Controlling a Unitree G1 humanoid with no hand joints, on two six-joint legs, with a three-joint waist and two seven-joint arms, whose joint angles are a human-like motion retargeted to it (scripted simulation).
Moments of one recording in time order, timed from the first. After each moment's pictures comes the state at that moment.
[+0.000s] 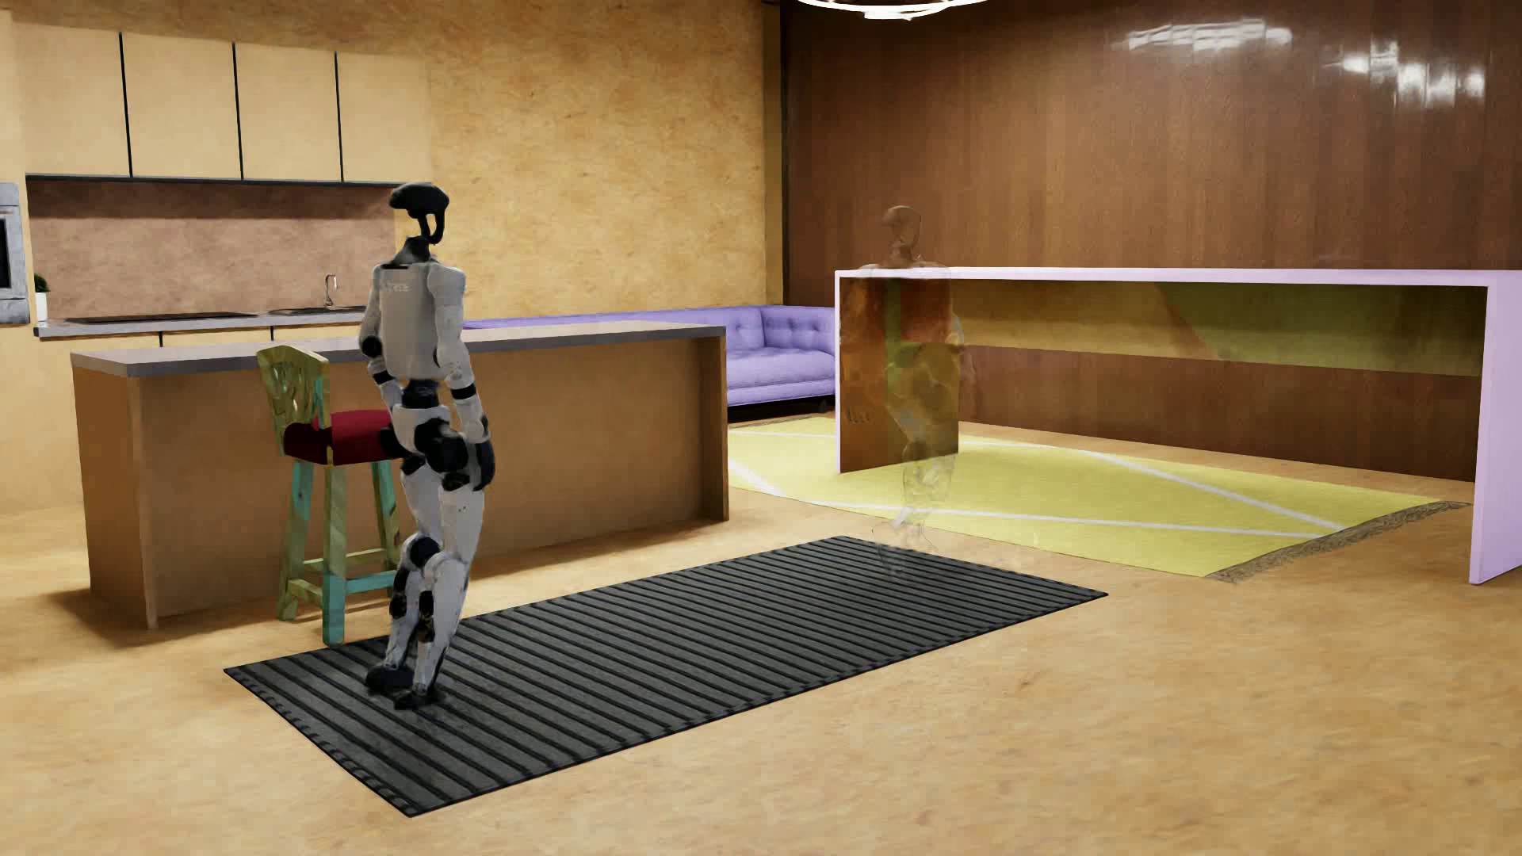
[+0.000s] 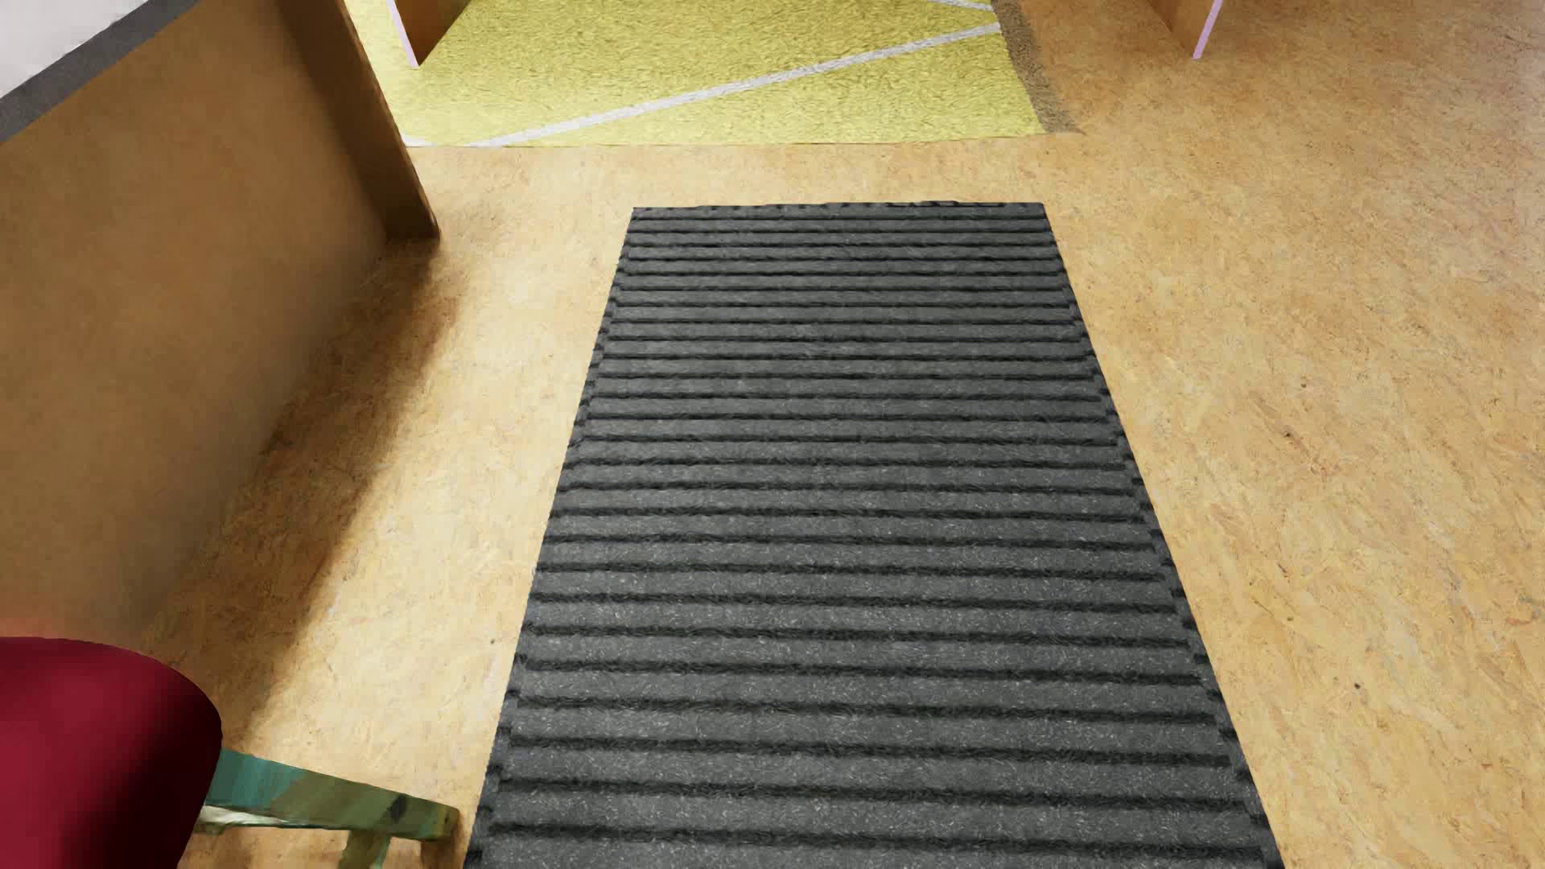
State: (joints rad) body -0.07 0.07 -0.04 -0.15 -0.01 -0.02 0.00 0.00 0.05 0.46 0.23 0.16 0.15 -0.17 -0.13 0.33 -0.32 0.00 0.00 -0.68 0.65 0.87 0.90 0.00 0.00 0.00 0.00 0.00 0.00
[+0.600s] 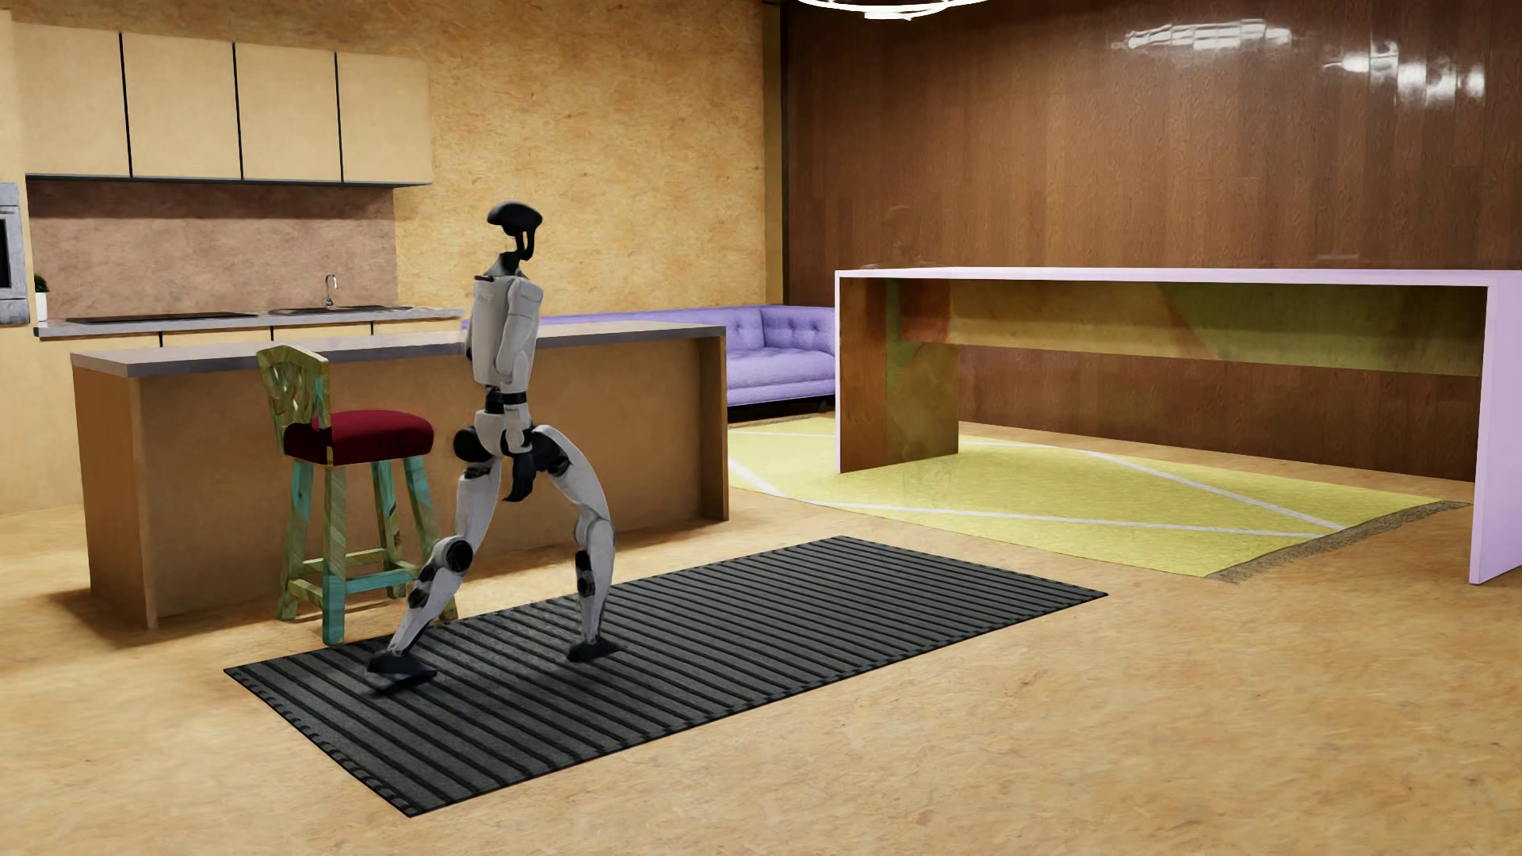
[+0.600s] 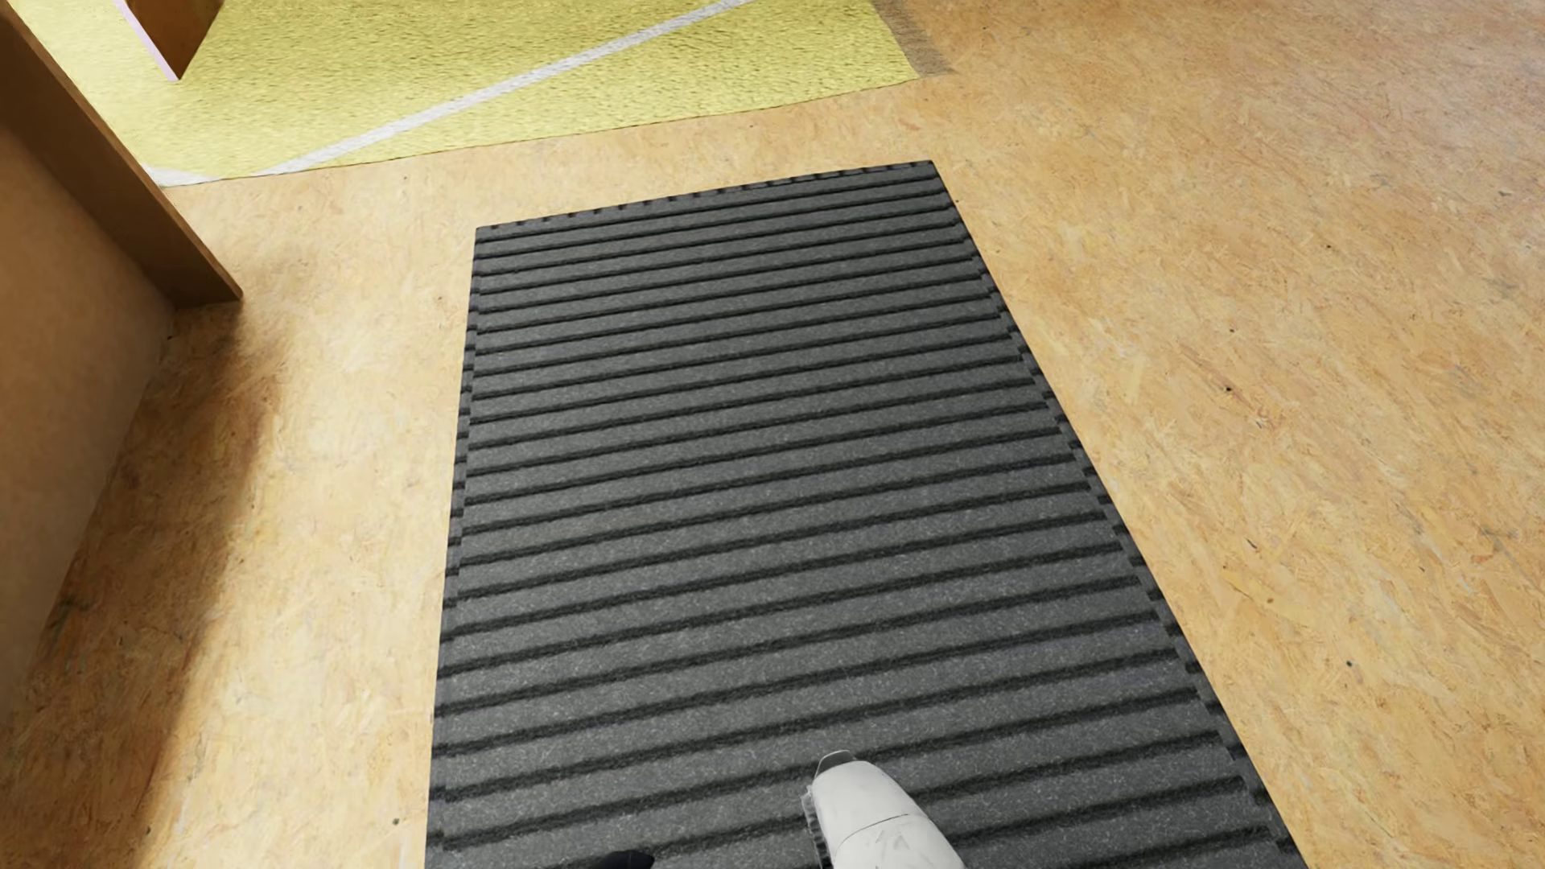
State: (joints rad) body 0.37 -0.59 -0.35 -0.08 -0.07 0.00 0.00 0.00 0.13 0.42 0.76 0.02 0.30 -0.46 -0.10 0.36 -0.34 0.00 0.00 -0.68 0.56 0.79 1.00 0.00 0.00 0.00 0.00 0.00 0.00
